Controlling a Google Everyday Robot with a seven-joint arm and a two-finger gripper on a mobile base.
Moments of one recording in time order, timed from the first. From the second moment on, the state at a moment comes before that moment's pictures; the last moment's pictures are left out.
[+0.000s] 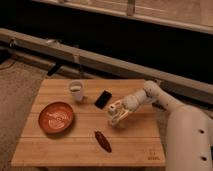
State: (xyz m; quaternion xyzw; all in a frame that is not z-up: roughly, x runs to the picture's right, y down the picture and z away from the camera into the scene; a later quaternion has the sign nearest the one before) arm 0.047 0.149 0.787 -0.37 -0.66 0.02 0.65
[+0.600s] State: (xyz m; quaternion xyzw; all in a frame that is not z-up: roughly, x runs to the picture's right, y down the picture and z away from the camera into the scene) arm 0.049 0.153 0.787 -0.38 -0.66 0.02 0.65
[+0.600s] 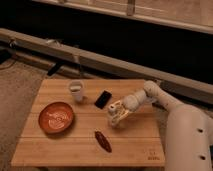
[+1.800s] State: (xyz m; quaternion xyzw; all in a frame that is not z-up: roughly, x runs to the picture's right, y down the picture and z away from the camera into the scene) arm 0.048 0.157 0.789 -0.38 -0.67 0.03 0.64
